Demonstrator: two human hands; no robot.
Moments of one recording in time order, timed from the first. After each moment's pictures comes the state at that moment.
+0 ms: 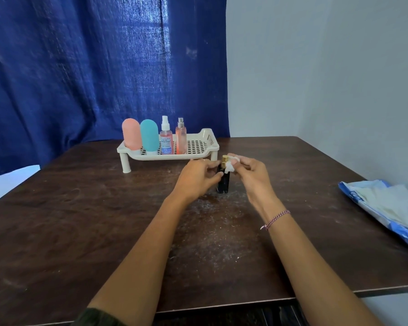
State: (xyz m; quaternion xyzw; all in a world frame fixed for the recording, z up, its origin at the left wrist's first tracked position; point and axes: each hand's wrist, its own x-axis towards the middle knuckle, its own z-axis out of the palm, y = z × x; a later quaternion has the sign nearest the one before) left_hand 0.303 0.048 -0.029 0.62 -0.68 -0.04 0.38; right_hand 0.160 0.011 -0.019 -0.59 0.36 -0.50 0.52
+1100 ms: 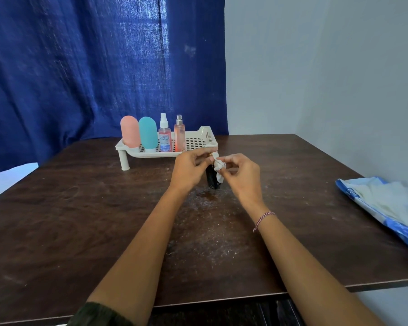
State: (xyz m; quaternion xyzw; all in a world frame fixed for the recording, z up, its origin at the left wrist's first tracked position) left_hand 0.305 0.050 -0.022 0.56 -0.59 -0.15 0.56; right_hand 0.168 0.019 -0.028 -0.75 0.37 -0.50 0.23
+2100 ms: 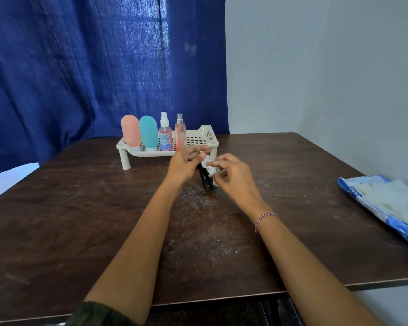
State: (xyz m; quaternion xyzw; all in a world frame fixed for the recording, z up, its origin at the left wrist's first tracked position) left_hand 0.316 0.051 -0.018 0.57 -0.51 -0.26 0.59; right_hand 0.170 0.022 -0.029 -0.86 0.30 -0.39 0.14
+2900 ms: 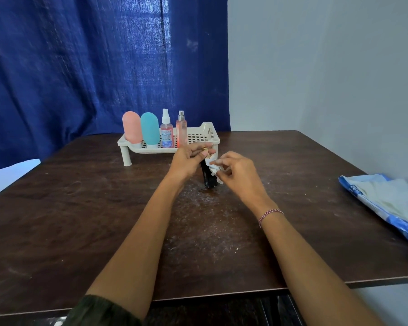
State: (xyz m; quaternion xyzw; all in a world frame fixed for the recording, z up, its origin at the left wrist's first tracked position) left_hand 0.312 0.055 -0.015 0.56 -0.51 -0.29 0.59; right_hand 0.165 0.017 -0.026 -0.87 0.31 -0.36 0.08
